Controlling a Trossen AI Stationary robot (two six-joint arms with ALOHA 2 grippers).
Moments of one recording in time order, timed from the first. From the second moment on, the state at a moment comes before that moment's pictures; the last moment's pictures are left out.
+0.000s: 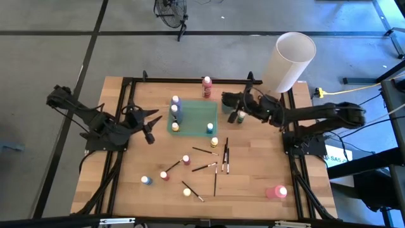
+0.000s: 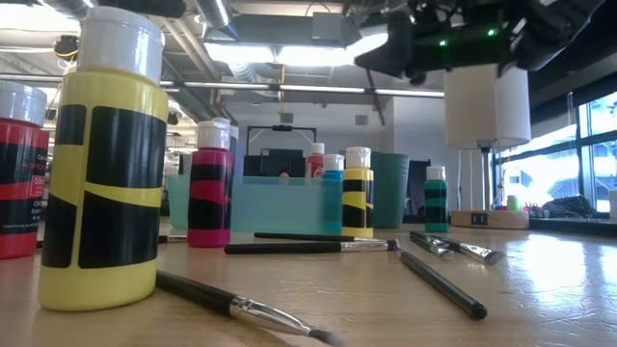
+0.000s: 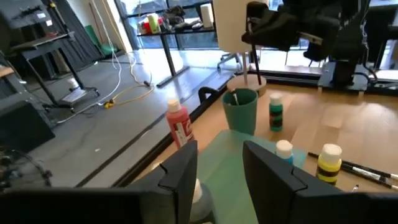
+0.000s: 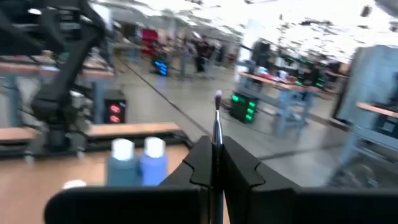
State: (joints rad) left arm -0.51 0.78 0.75 -0.46 -1.12 -0.31; right arm -0.17 1.28 0.57 0.78 0.29 -0.16
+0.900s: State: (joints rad) left arm -0.32 0.78 0.41 0.44 -0.75 0.18; right arm -0.37 1.42 0.46 1.08 0.14 -0.02
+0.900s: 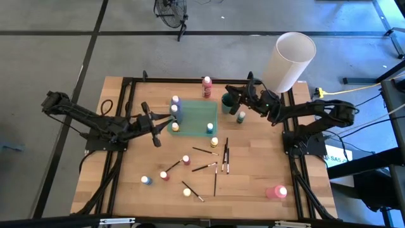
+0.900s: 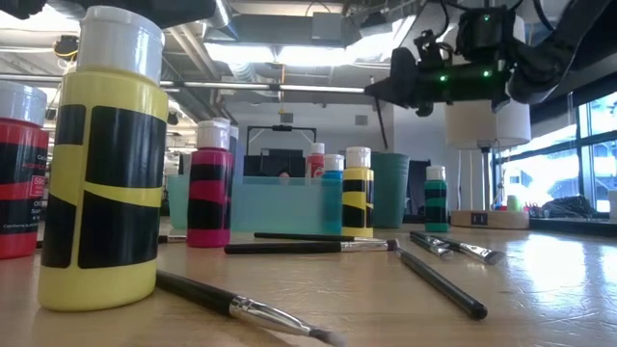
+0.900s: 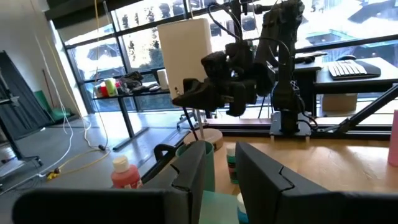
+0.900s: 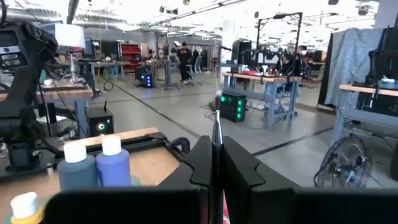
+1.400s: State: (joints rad) left arm -0.32 0.78 0.41 0.44 -0.68 0.26; right arm -0.40 1.44 0.46 1.02 0.15 0.02
